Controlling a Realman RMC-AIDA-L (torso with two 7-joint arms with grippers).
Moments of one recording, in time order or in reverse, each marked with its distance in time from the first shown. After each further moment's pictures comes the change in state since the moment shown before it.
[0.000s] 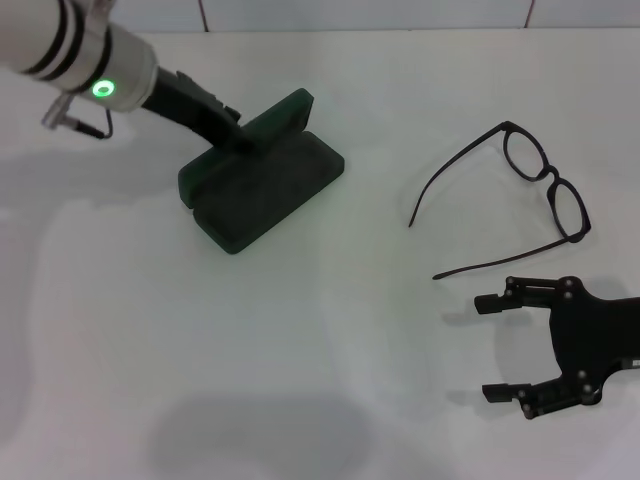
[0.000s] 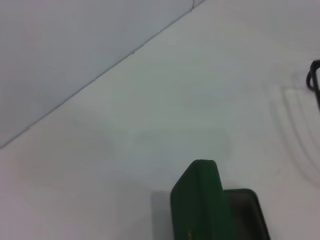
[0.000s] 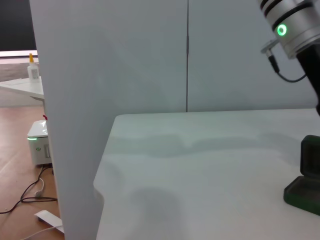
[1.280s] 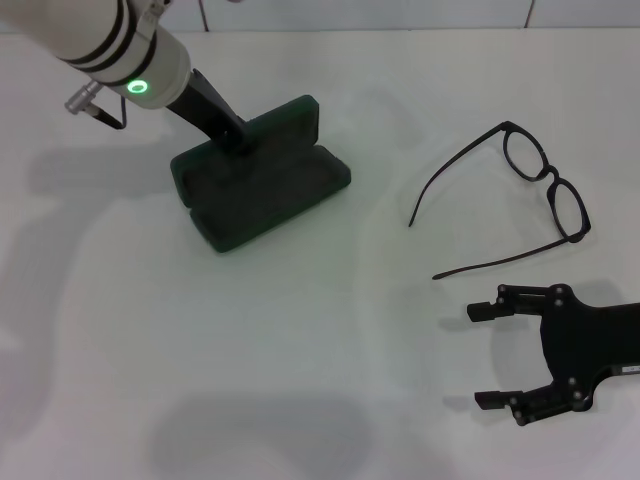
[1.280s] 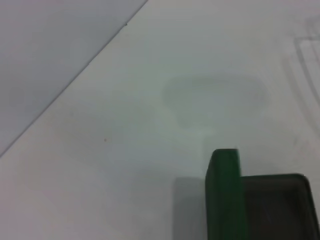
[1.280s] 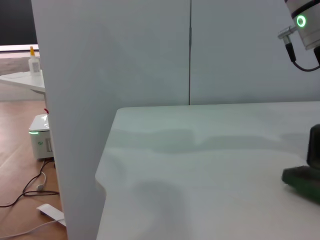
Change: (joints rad) left arm -0.068 -0.034 0.103 0.001 0.173 -0.036 -0.069; right arm -0.001 0.017 0.000 -0.004 -0.026 0.022 0.000
